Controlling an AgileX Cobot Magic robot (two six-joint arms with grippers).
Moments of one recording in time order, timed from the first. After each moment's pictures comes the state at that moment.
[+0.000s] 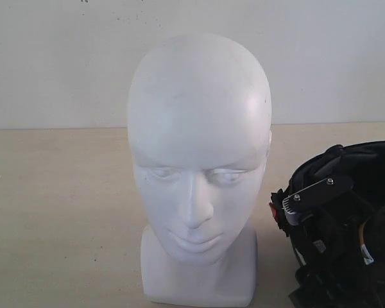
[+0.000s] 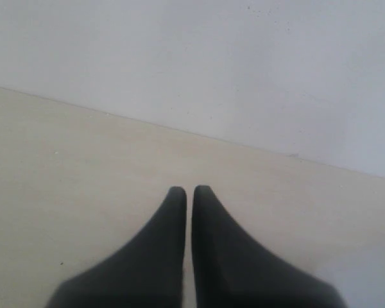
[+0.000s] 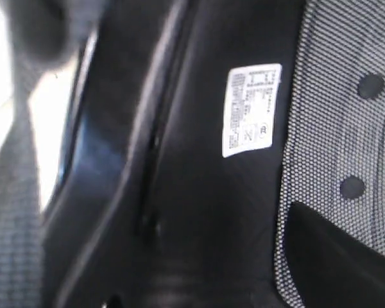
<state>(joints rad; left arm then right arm) 0.07 0.00 0.00 -0.04 0.18 -0.23 0.58 1.44 -0.60 -0.36 0.51 0.40</state>
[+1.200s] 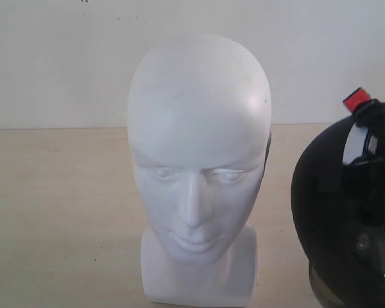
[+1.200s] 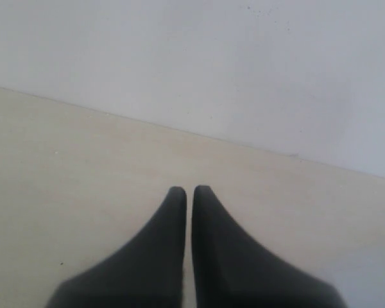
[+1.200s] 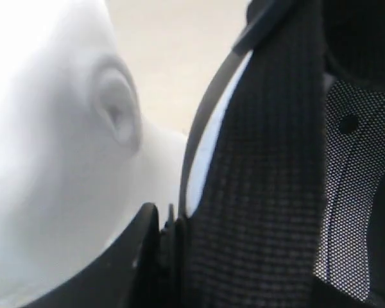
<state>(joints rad) 0.07 0.00 0.00 -0.04 0.18 -0.23 0.58 0.87 -0.60 -0.05 0.41 0.58</state>
